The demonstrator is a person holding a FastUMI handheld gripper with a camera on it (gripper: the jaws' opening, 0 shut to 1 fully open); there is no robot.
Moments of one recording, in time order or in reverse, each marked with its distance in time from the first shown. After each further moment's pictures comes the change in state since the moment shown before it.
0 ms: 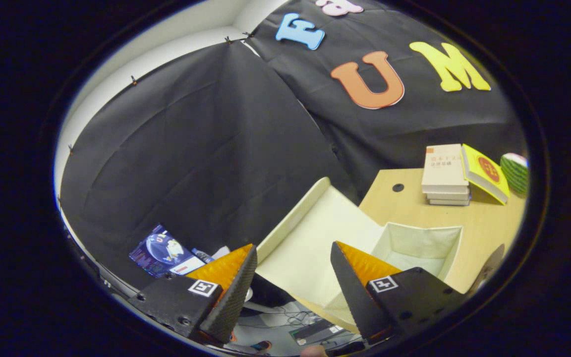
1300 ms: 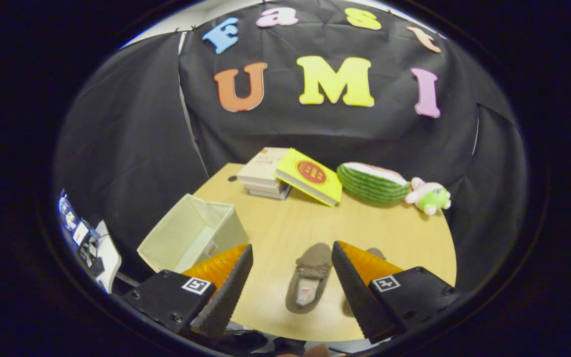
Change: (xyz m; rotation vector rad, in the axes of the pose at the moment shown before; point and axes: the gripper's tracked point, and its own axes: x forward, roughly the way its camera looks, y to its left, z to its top) arm -0.222 -0.305 -0.056 -0.064 0.094 -0.676
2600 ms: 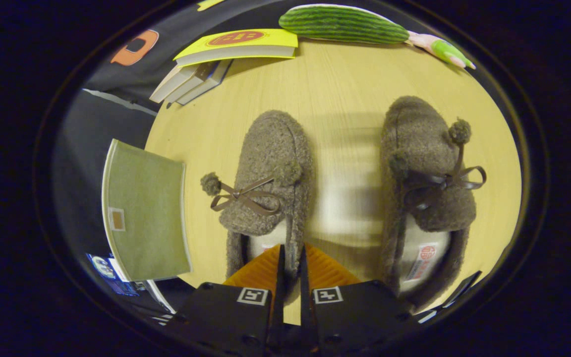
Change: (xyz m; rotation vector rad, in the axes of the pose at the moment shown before) arm 0.130 -0.056 -0.166 0.443 0.632 0.074
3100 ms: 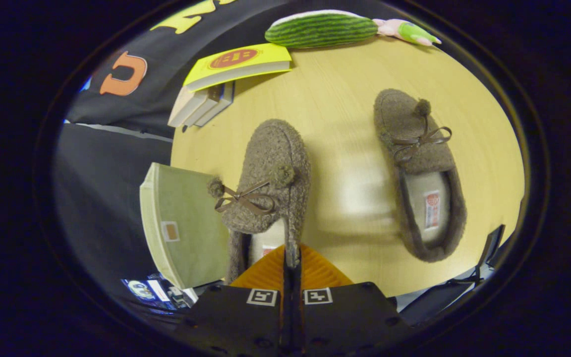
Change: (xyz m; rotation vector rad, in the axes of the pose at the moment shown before) arm -0.078 0.070 -0.020 0.154 -0.046 0.144
